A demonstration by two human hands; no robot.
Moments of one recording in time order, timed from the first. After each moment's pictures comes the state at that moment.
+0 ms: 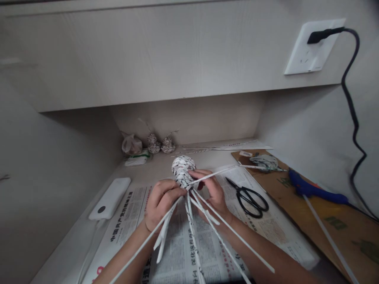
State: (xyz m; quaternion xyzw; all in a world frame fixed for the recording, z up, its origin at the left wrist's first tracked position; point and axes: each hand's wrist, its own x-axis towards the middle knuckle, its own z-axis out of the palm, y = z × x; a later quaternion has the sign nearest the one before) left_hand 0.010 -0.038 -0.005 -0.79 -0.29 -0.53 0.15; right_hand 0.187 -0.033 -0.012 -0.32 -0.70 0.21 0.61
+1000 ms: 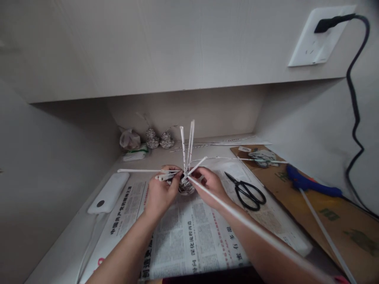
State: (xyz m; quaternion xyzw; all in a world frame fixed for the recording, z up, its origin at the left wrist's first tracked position) left_hand 0.023 -0.018 0.002 -0.71 -0.50 -0.49 -0.09; right_hand 0.189 -0.014 -0.019 -0.43 -0.66 0.32 0.52
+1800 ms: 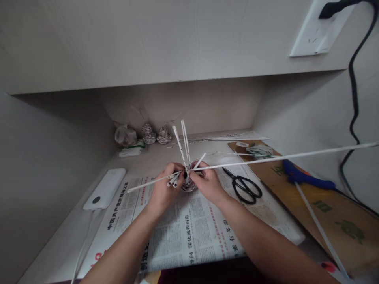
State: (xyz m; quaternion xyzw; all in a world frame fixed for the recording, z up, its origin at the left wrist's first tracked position) left_hand 0.034 -0.019 -0.006 -0.75 -0.46 -0.46 -0.14; right_hand 0.181 -0.008 -0.029 -0.39 -0.53 0.49 0.57
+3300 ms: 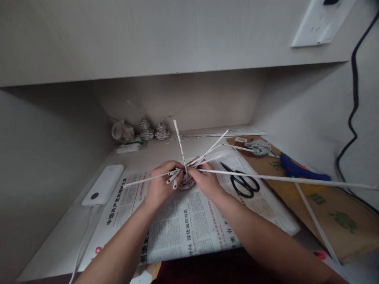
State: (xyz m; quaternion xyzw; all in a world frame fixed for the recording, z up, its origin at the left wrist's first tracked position) left_hand 0.029 -0.023 0.000 -0.76 -0.45 -0.43 -0.19; right_hand 0.176 -0.012 -0.029 -0.45 -0.51 0.45 0.58
